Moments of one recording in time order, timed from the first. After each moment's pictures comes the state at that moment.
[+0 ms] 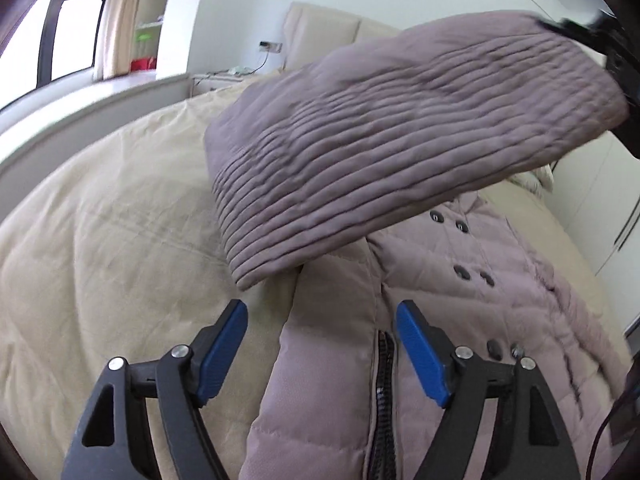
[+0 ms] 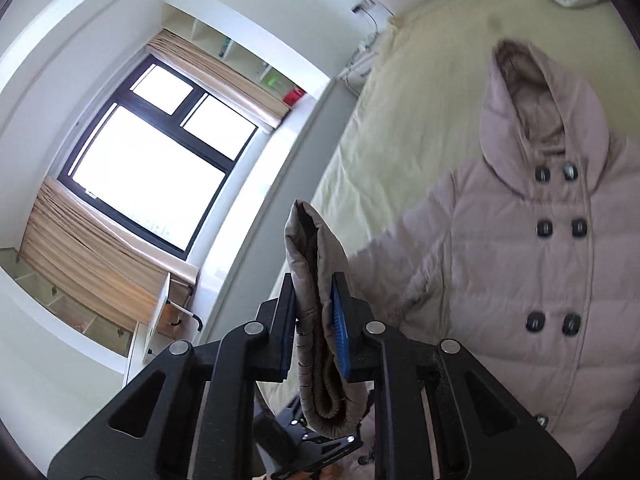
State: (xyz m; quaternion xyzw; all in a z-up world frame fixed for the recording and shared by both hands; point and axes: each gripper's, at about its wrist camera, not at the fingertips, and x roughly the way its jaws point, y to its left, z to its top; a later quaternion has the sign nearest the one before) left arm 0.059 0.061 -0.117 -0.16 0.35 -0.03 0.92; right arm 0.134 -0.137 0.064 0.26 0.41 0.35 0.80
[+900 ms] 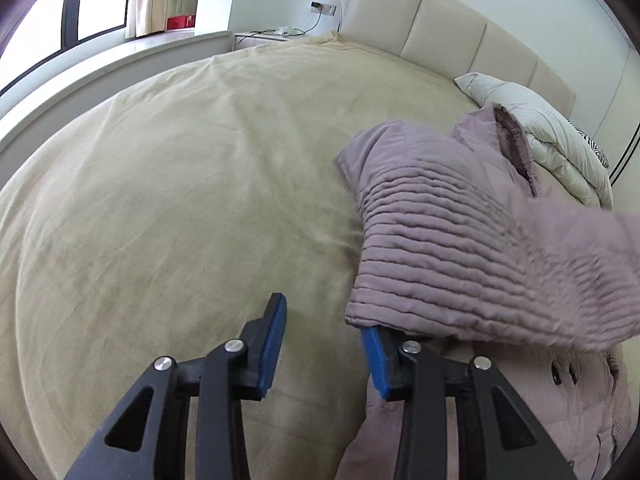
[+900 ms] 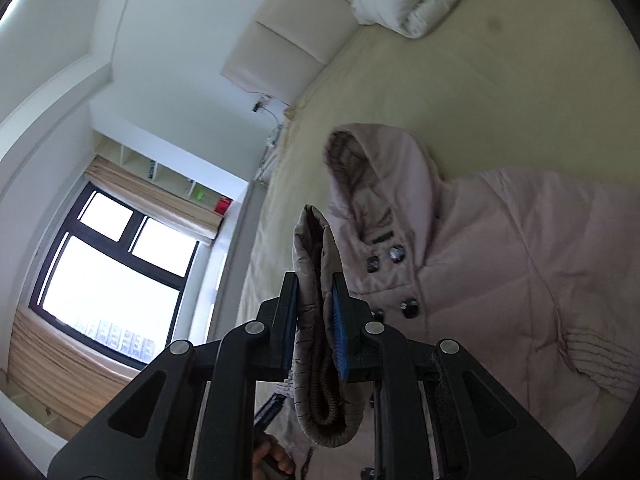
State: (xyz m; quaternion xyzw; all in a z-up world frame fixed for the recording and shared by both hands) left arm 0.202 0.088 -0.164 -0.16 0.42 0.05 0.89; right arm 0.189 -0.401 -0.032 0.41 0.37 0.15 0.82
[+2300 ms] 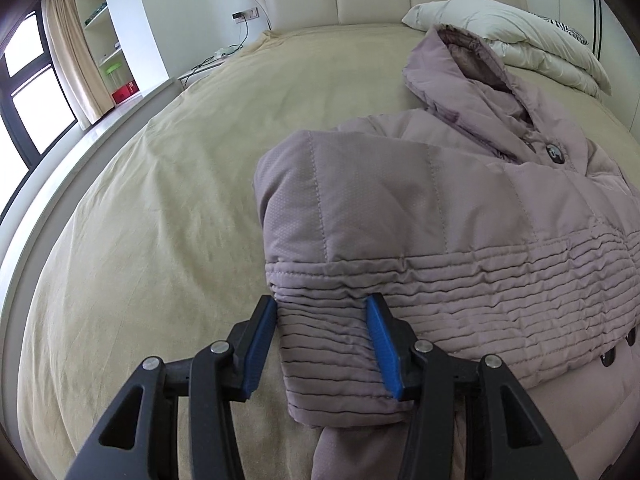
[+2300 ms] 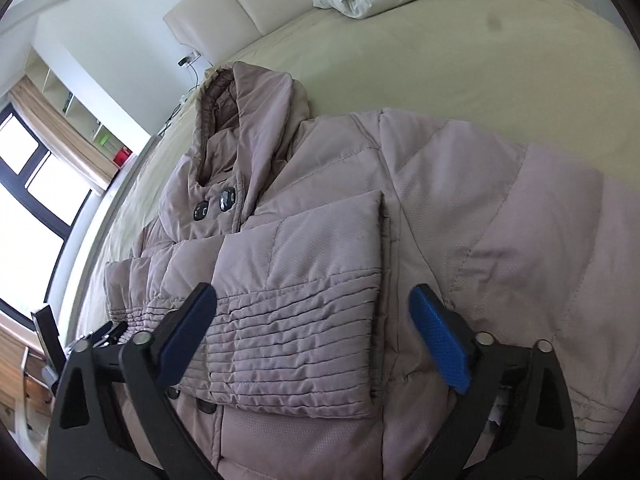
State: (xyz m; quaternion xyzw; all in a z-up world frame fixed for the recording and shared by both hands) left arm 0.259 0.011 -0.160 0.06 0.45 0.04 0.89; right arm 0.186 -0.403 -0.139 0.20 0.42 0.04 0.88
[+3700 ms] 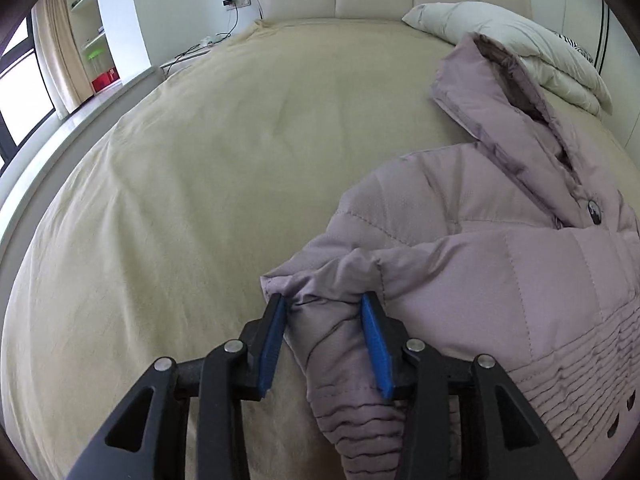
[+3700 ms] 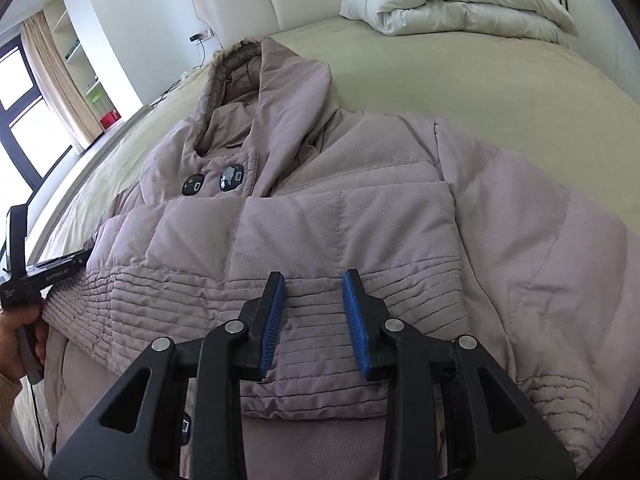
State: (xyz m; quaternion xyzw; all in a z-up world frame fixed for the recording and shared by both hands) left arm 0.345 0.050 -0.166 0.02 0.46 0.00 0.89; right arm 0.212 -0.349 -0.155 0.10 0.42 0.03 0.90
